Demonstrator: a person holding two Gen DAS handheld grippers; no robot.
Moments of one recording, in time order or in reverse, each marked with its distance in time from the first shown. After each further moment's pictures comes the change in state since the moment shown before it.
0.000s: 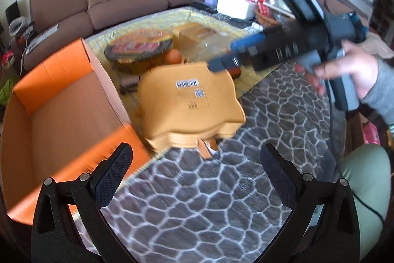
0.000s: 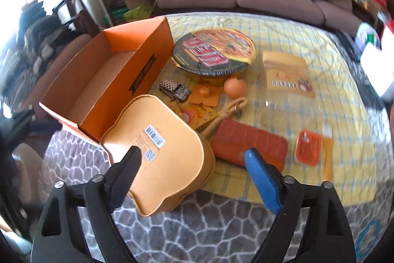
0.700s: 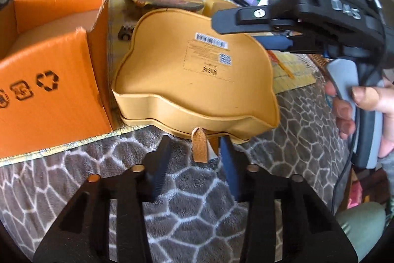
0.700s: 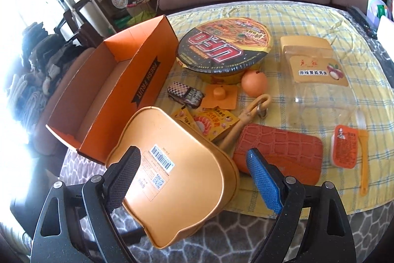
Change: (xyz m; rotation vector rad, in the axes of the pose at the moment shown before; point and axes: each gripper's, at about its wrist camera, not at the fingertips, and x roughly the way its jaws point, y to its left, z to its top) left arm 0.073 0.024 -0.031 -0.365 0.023 -0.032; right arm 0.038 -0.008 0.008 0.142 0.011 0.133
